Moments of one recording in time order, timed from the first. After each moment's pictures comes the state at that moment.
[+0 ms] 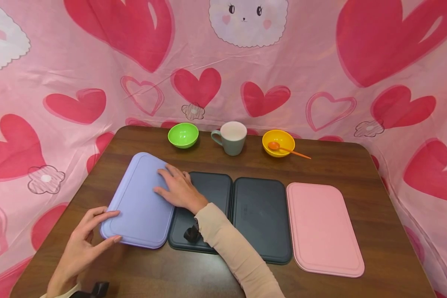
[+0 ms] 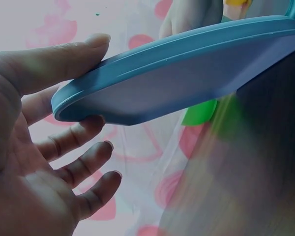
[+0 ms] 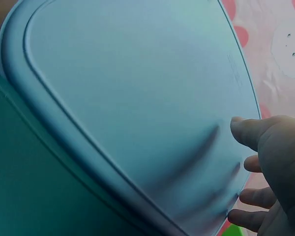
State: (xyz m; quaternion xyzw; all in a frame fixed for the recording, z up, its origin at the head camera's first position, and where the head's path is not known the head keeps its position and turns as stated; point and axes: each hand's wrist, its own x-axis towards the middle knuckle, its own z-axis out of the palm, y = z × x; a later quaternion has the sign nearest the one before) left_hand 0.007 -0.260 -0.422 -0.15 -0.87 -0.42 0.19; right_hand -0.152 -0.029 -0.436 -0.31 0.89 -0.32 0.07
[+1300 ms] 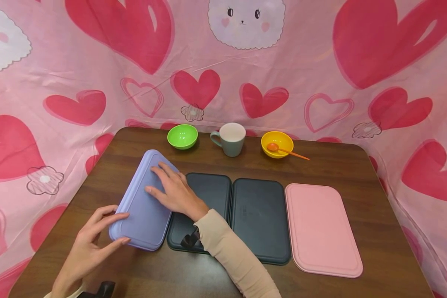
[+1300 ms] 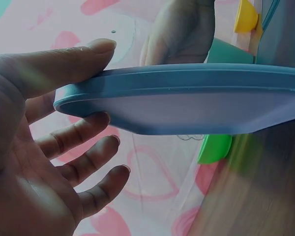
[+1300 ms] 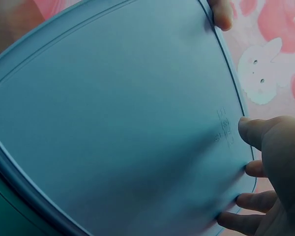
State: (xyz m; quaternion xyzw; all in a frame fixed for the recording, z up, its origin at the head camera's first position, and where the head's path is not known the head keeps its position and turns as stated) left_hand 0.009 -0.233 -0.404 -0.20 -0.87 -0.41 0.18; right_hand -0.129 -0.021 -0.409 -0.32 0.87 -0.38 0.03
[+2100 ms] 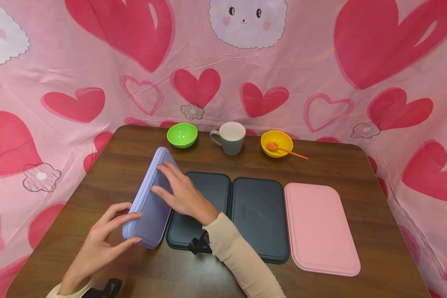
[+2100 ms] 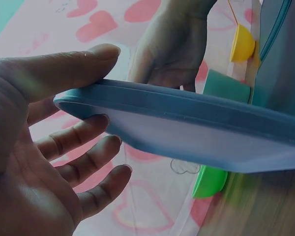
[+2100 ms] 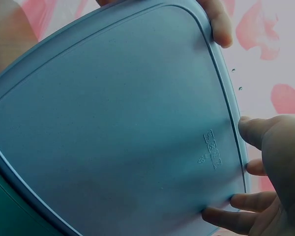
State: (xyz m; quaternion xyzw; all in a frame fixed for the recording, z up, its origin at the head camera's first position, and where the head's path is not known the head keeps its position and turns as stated) left_hand 0.002 -0.211 -0.397 -0.25 -0.86 -0.42 0.16; right_hand -0.118 0.003 -0.399 -0.32 0.83 -0.45 0.05
